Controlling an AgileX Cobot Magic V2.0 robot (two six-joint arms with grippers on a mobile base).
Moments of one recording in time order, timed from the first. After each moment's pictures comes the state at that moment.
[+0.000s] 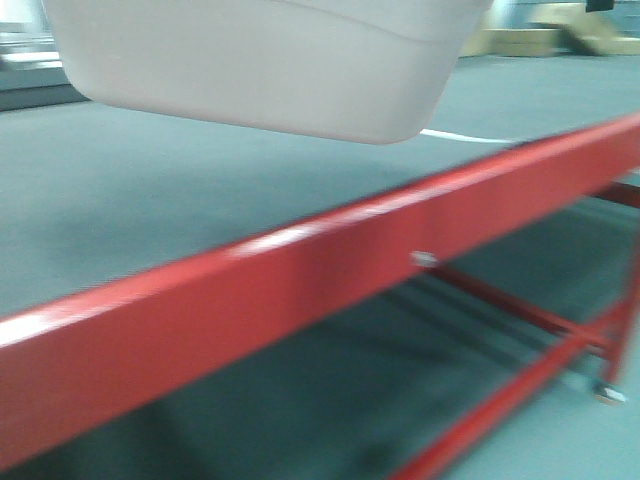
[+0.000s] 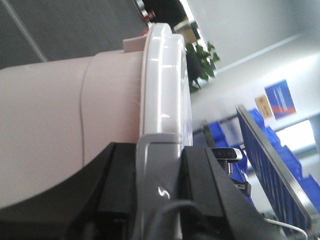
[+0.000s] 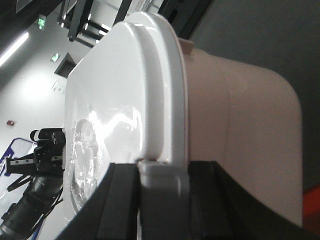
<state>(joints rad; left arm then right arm) 0.16 1.59 -1.29 -1.66 1.13 0.77 -0.13 1.72 -1.30 1.64 1.14 -0.79</state>
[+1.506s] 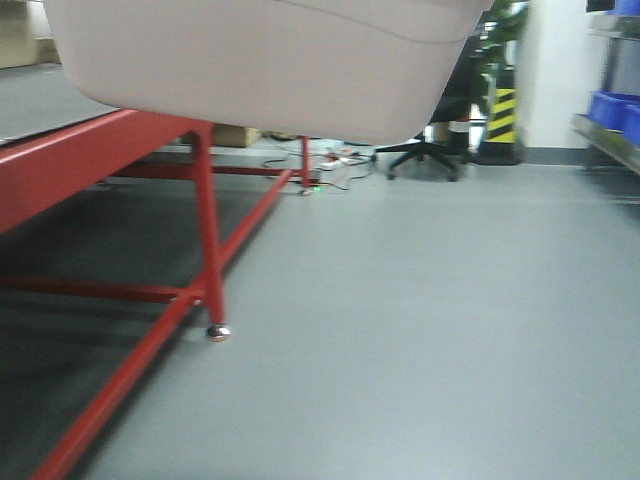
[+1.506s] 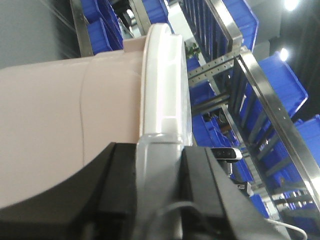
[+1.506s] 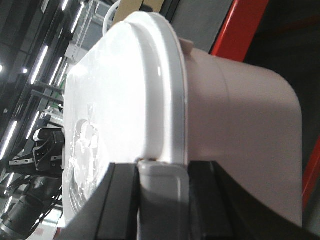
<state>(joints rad) 0.16 1.59 -1.29 -1.66 1.13 0.77 -0.13 1.72 -1.30 1.64 1.14 -0.79</state>
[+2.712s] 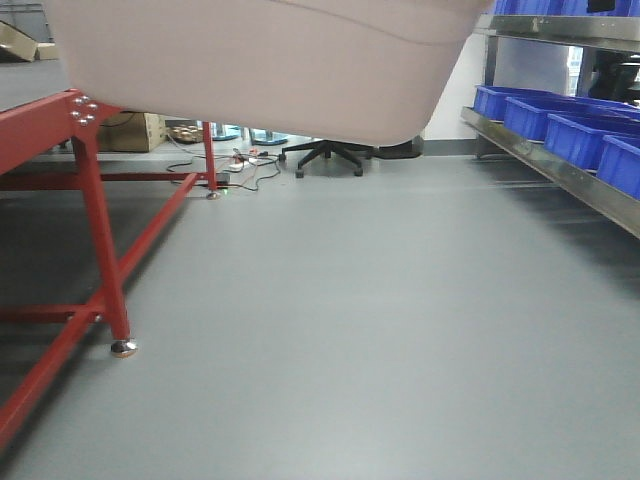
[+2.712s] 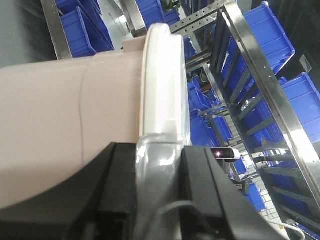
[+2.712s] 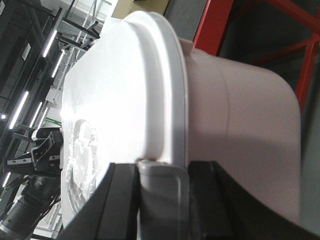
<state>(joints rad) 0.16 1.59 -1.29 -1.66 1.13 0.77 -0.13 1.72 -1.30 1.64 1.14 -0.79</state>
